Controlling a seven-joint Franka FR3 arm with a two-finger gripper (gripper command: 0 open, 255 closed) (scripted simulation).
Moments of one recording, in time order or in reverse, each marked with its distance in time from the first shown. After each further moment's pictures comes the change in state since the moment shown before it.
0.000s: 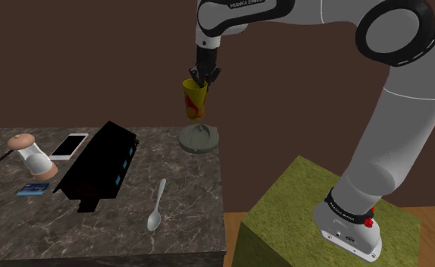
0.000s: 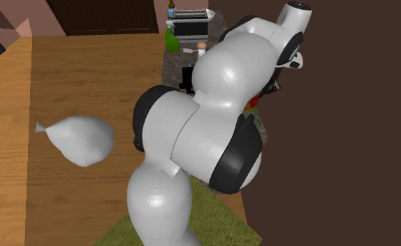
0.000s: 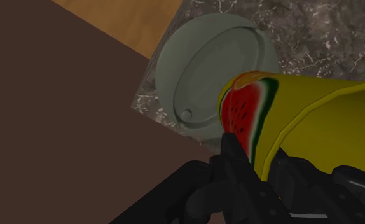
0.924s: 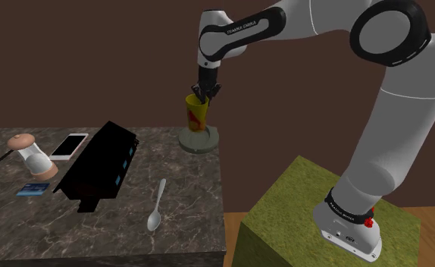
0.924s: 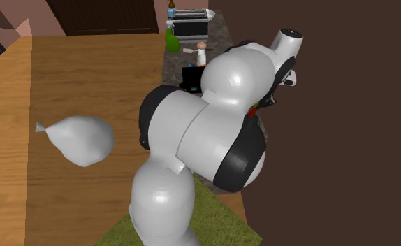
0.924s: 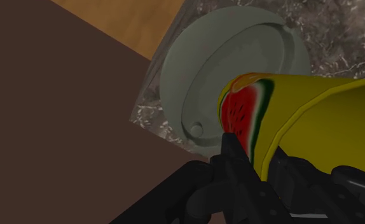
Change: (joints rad) arm -0.007 0.029 -0.006 -0.143 -0.001 0.170 -0.023
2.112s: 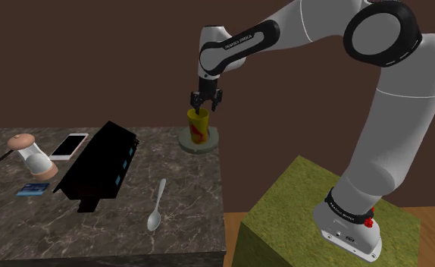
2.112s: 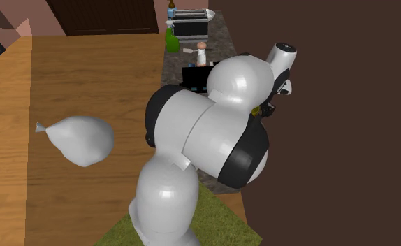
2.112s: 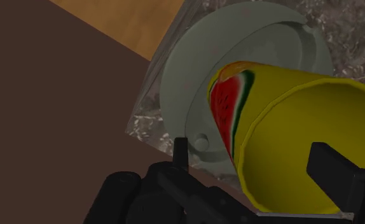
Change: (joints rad) arm 0.002 0.036 -0.002 -0.068 -0.006 0.104 -0.002
